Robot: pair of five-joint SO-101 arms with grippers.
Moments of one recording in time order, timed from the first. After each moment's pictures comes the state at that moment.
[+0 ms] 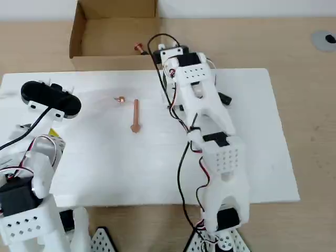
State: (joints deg) left arm -20.2 -67.3 41.7 75.8 -48.5; right arm -18.3 42.2 -31.2 88.5 -13.2
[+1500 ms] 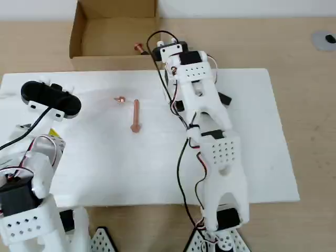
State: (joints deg) left arm -20.2 -67.3 41.7 75.8 -48.5; right arm -17.1 49.3 -42.3 88.5 -8.4
